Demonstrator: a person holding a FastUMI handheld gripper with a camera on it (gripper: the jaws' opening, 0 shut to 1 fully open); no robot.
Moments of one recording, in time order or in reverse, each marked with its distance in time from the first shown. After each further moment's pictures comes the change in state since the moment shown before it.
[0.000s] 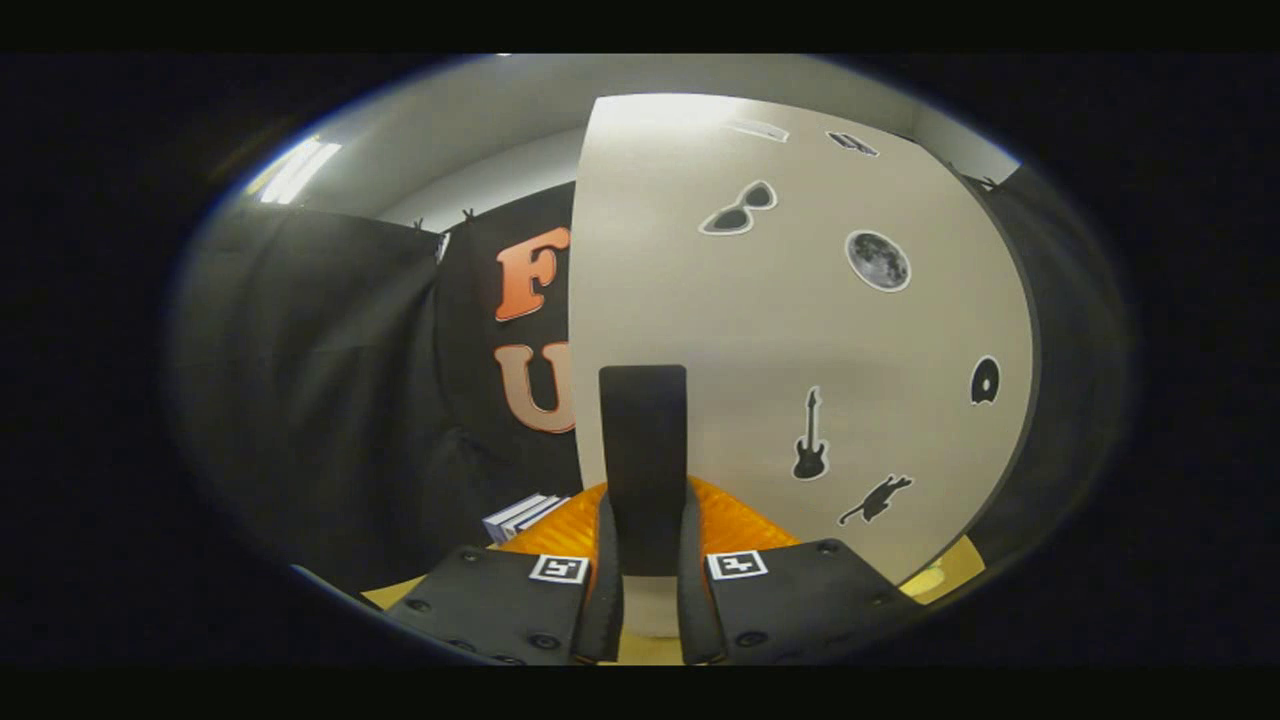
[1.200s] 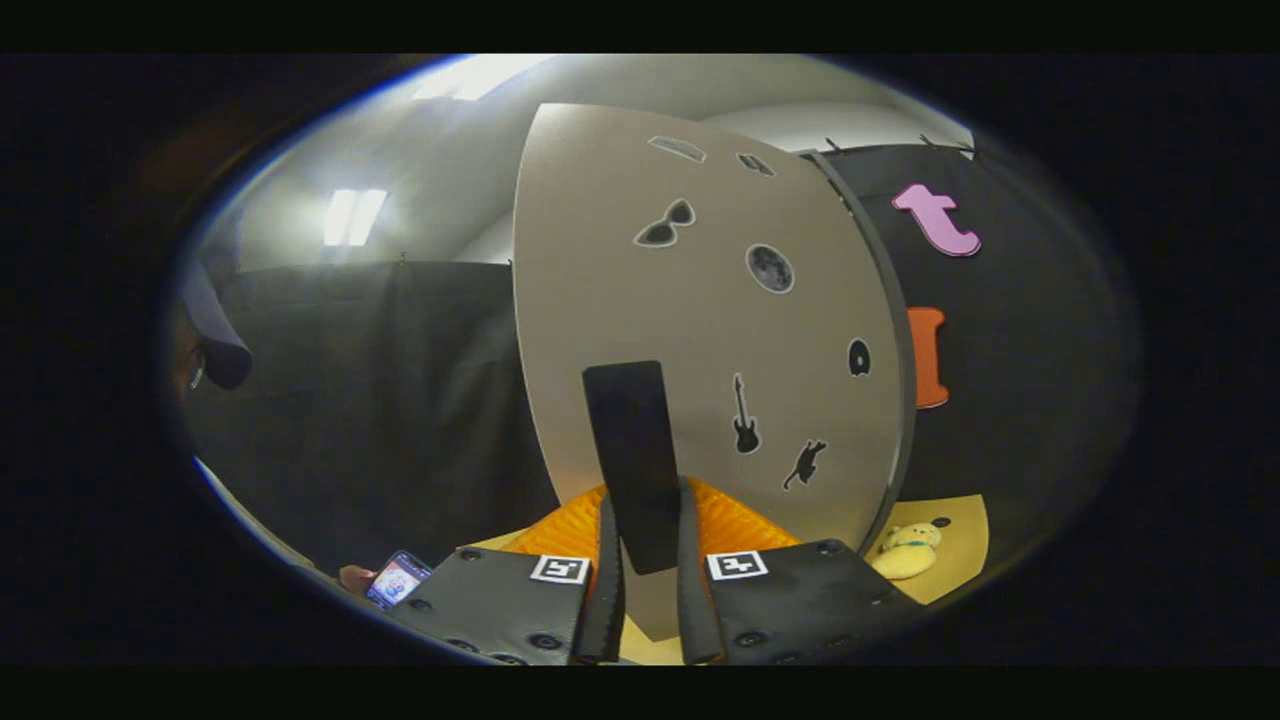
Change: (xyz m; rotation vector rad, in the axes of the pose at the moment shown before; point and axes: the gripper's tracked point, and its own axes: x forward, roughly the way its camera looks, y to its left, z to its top) arm -0.180 -0.084 0.002 0.089 0.001 0.338
